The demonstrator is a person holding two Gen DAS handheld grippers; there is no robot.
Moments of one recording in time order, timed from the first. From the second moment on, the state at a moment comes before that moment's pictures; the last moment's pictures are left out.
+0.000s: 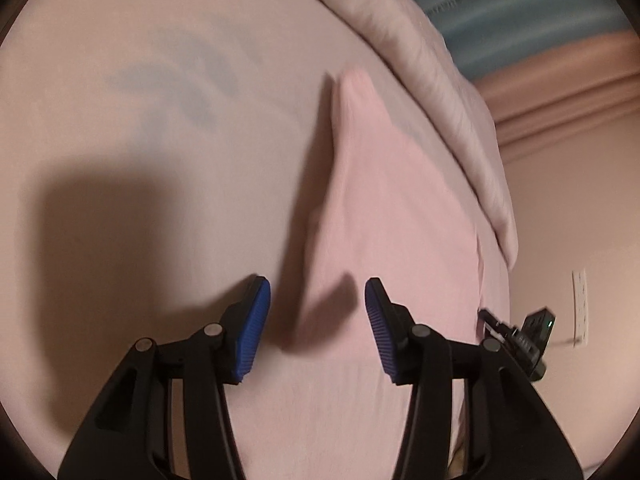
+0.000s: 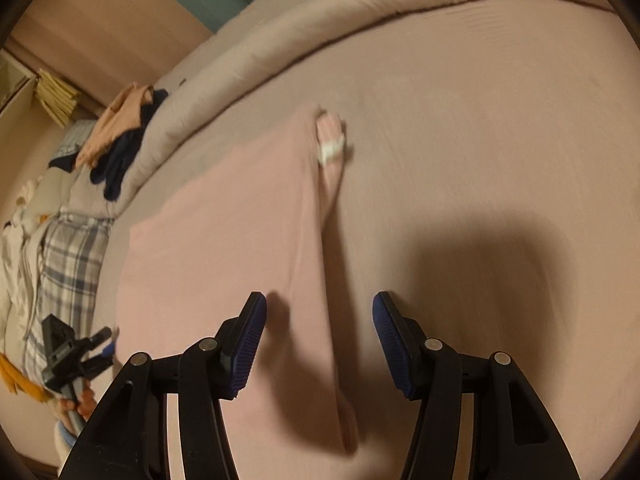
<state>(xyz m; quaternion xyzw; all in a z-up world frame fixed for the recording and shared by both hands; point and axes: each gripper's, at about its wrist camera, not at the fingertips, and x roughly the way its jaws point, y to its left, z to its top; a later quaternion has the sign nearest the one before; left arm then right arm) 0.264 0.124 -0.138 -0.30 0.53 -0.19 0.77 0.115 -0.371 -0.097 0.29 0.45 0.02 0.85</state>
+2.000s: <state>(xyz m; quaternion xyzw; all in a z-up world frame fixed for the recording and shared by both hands) 0.311 0.074 -0.108 -0.34 0.50 -0.21 0.77 0.227 -0.167 -0.092 0.08 0.48 0.13 0.86</state>
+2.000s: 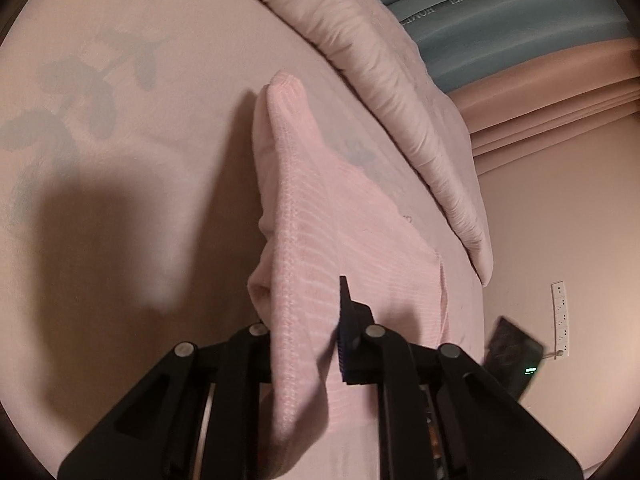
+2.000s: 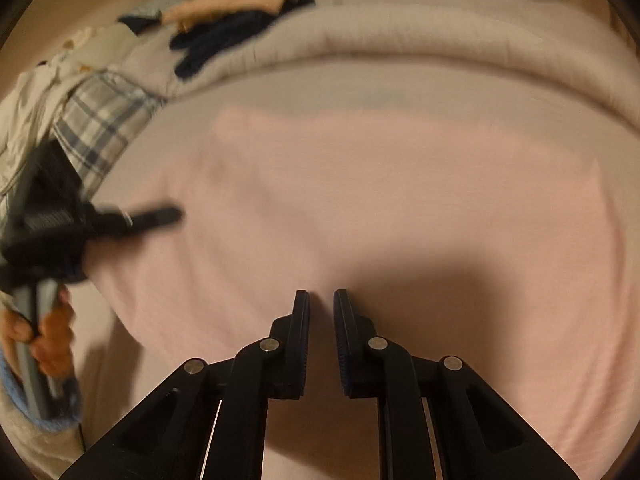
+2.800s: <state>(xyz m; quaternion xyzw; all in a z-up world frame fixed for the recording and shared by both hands) 0.289 -0.191 -0.095 -0.12 0.53 -0.33 0.77 0.201 -0.363 -0.125 0.58 0.35 0.18 0.71</state>
